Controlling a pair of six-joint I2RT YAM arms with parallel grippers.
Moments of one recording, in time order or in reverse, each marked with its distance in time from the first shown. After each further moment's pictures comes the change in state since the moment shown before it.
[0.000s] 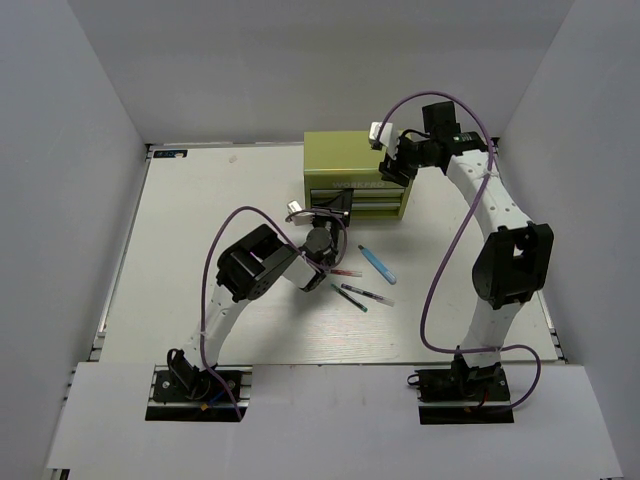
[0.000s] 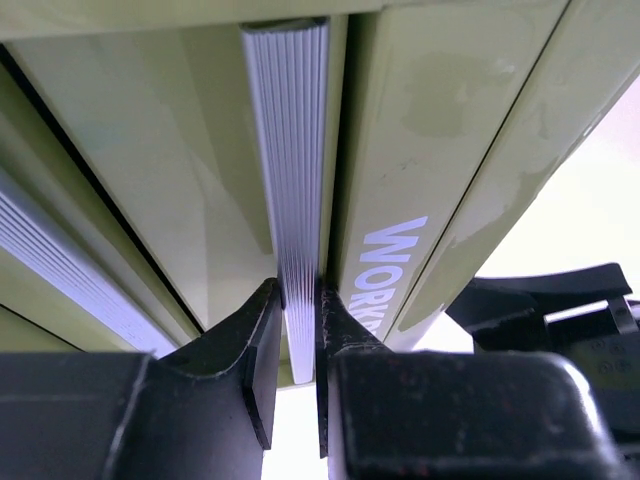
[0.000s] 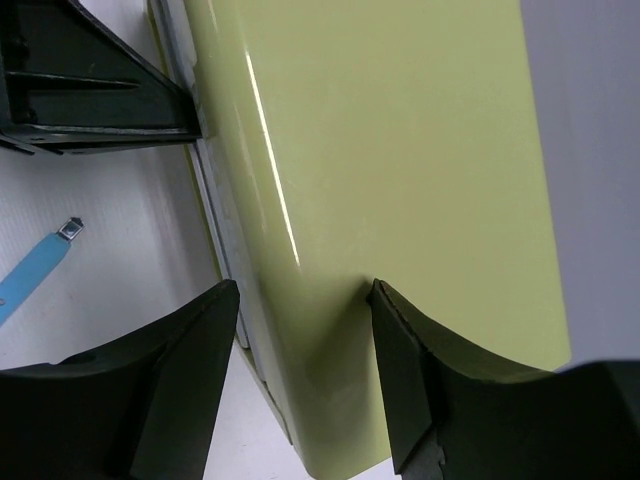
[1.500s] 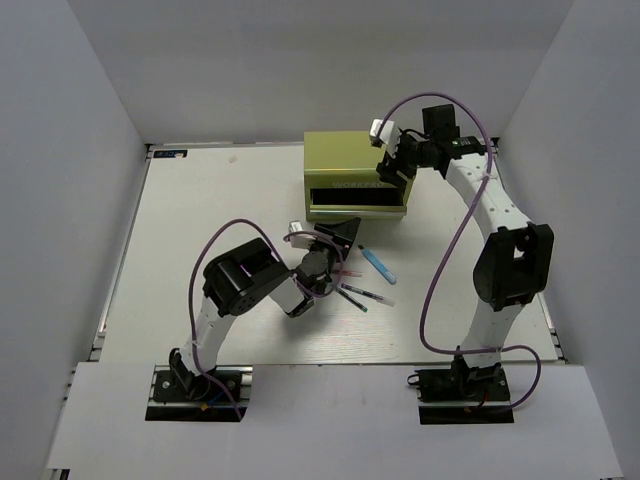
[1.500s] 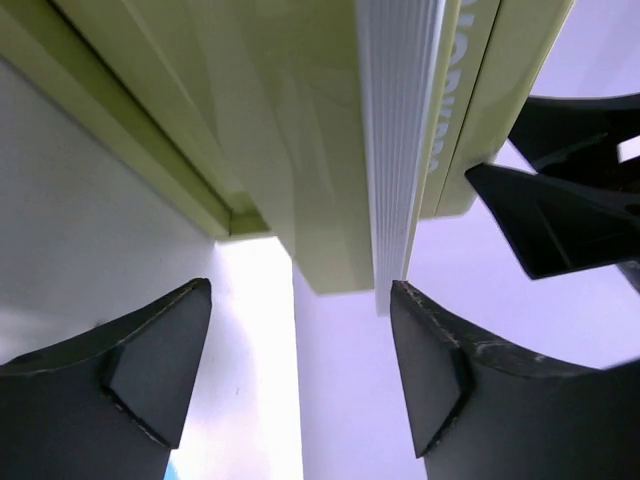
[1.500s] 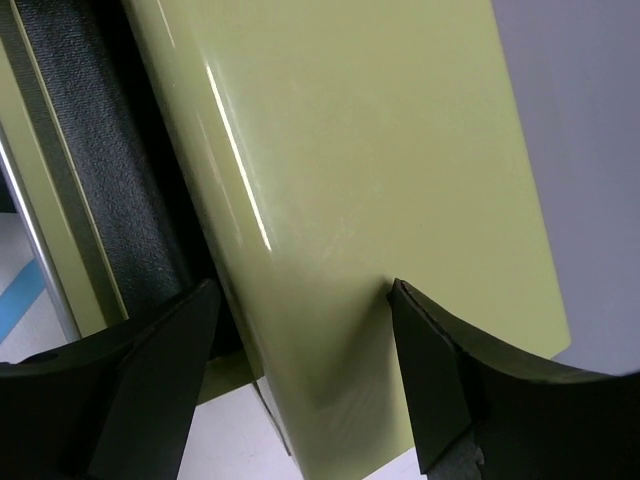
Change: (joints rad) left arm -0.111 -0.180 -0.315 -0.056 0.074 0.039; right arm 0.000 -0.003 -0.038 0.102 0.034 0.093
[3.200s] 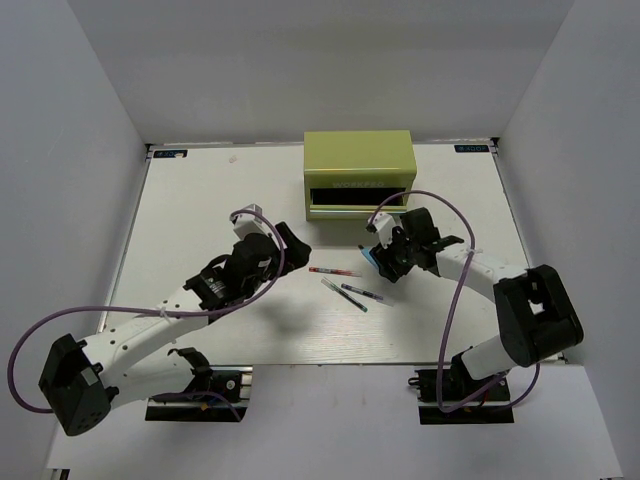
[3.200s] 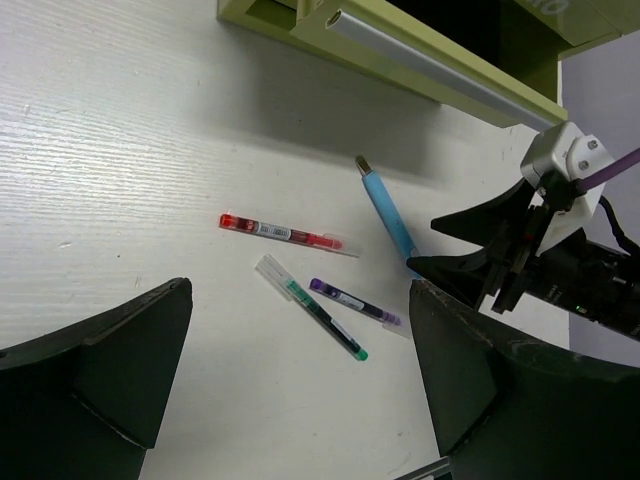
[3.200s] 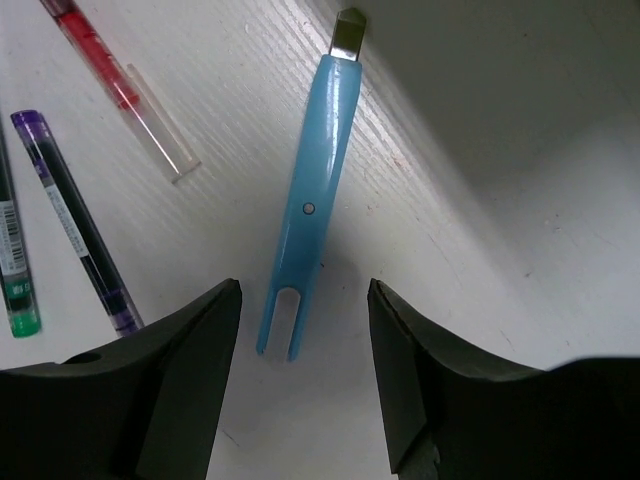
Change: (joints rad) left arm 0.092 -1.131 -0.099 -1.605 0.198 0.449; right arm 0.191 -0.399 -1.000 0.420 0.305 0.556
